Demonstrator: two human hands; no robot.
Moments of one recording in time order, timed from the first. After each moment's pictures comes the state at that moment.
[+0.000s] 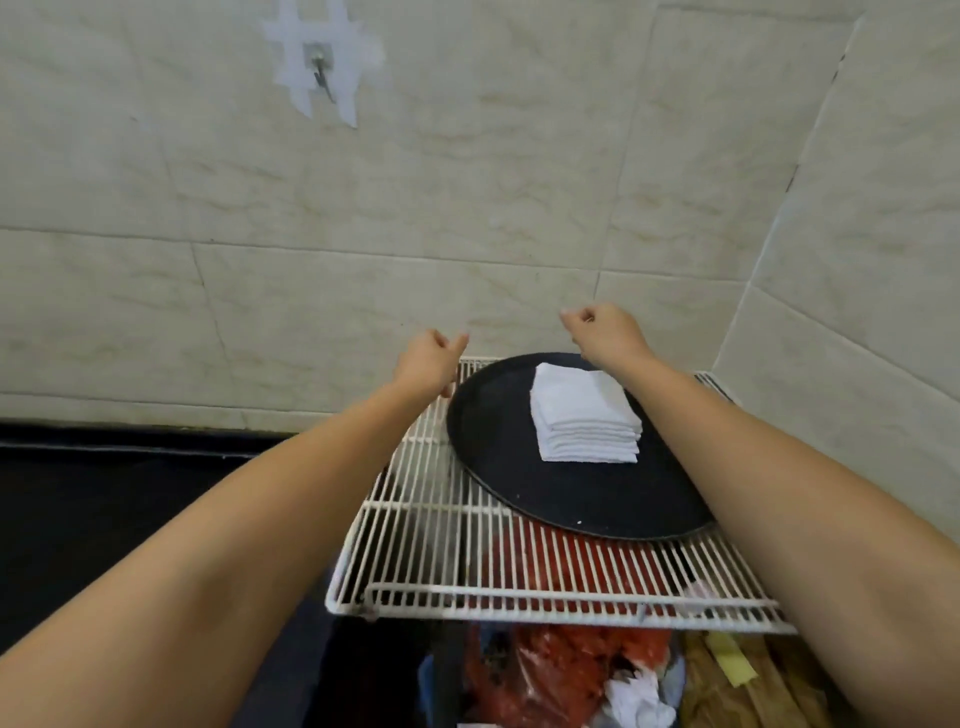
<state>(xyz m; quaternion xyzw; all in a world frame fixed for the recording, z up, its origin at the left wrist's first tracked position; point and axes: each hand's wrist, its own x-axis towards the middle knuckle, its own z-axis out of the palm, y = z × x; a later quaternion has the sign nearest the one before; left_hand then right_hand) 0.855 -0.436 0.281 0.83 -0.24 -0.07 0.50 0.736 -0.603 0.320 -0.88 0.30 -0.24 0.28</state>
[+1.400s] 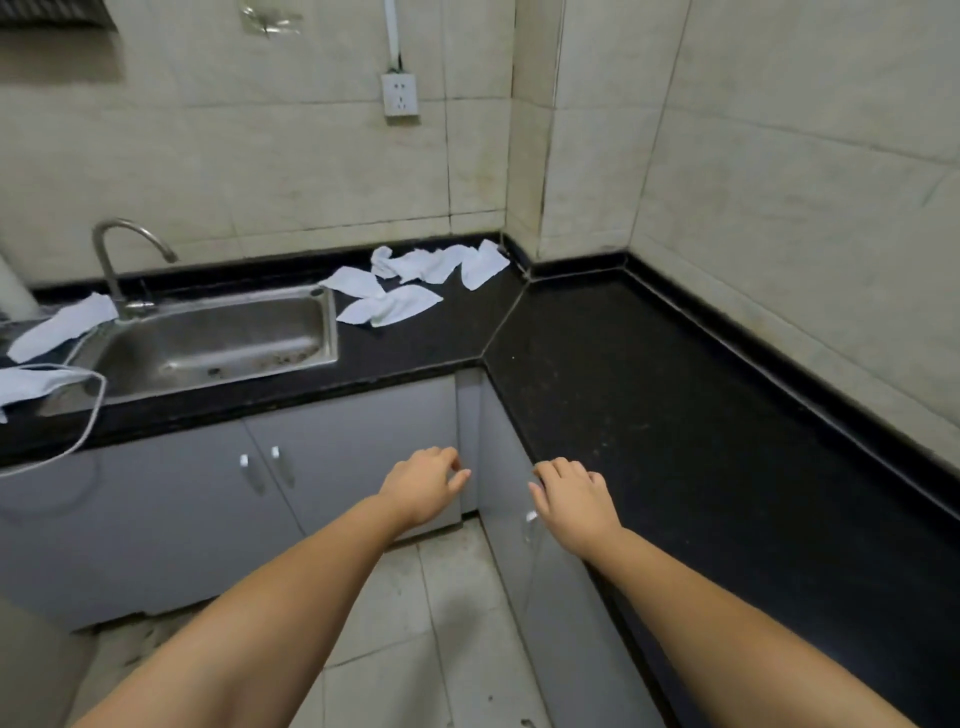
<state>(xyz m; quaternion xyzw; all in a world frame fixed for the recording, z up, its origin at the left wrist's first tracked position) 0.944 0.555 0.095 0.97 0.19 -0.06 0.16 1.046 0.366 0.073 -0.92 -0.38 0.04 0.07</state>
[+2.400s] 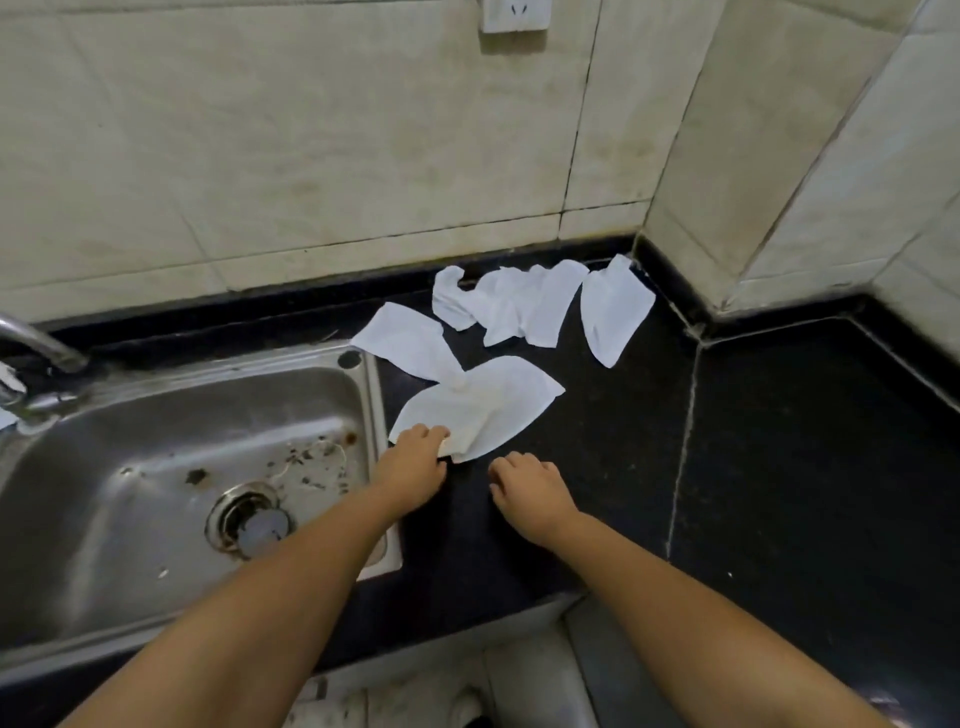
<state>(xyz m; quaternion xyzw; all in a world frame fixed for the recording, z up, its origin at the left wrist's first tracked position) 1.218 1.021 0.025 0.94 0.26 -0.10 0.20 1.306 0.861 0.021 -0.87 -0.46 0.16 0.07</state>
